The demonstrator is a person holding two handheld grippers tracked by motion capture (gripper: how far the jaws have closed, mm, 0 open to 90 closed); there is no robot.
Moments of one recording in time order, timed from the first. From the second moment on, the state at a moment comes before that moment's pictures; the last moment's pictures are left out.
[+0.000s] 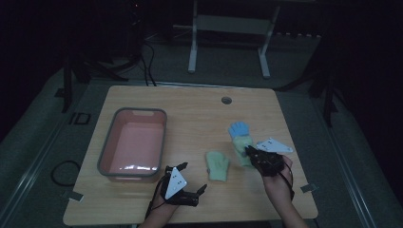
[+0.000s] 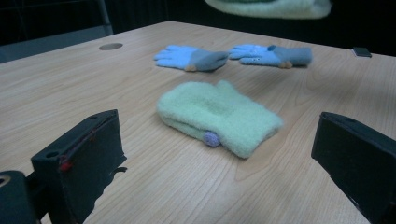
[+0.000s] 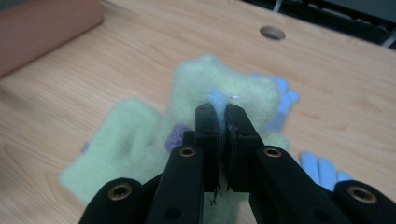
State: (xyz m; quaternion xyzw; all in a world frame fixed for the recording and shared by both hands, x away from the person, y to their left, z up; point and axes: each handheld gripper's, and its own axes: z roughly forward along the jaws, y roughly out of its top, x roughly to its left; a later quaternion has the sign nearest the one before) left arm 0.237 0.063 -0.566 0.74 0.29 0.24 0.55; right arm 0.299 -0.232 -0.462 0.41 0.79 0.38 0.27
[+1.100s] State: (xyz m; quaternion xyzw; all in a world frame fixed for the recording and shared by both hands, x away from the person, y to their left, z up) left arm 0.238 0.064 -0.566 0.75 0.29 0.24 0.55; right arm 0.297 -0.147 -0.515 0.44 0.80 0.34 0.22
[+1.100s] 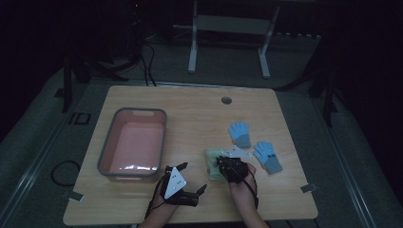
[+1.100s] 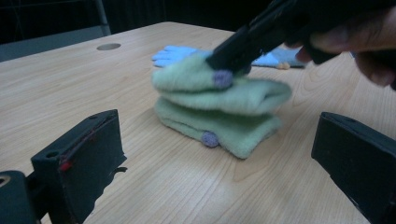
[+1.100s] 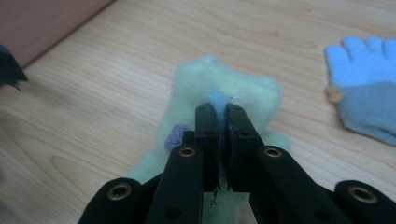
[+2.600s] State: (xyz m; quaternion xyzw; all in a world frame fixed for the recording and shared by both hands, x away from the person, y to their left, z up) left arm 0.239 0.047 -0.559 0.81 0.27 0.17 0.50; right arm 0.328 -0.216 -0.488 0.38 0.82 0.42 0.09
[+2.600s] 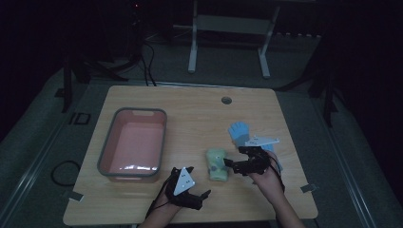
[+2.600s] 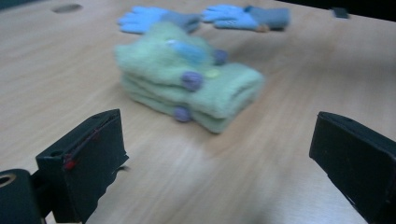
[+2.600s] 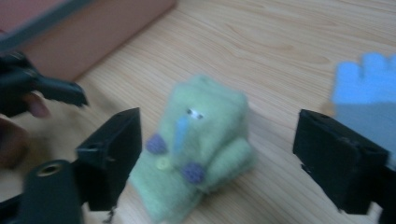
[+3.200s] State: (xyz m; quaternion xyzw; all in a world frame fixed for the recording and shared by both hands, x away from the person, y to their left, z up) left arm 0.261 0.020 -0.549 0.86 0.17 0.16 0.45; right arm 0.365 -0.206 -0.493 0.34 0.84 0.42 0.04
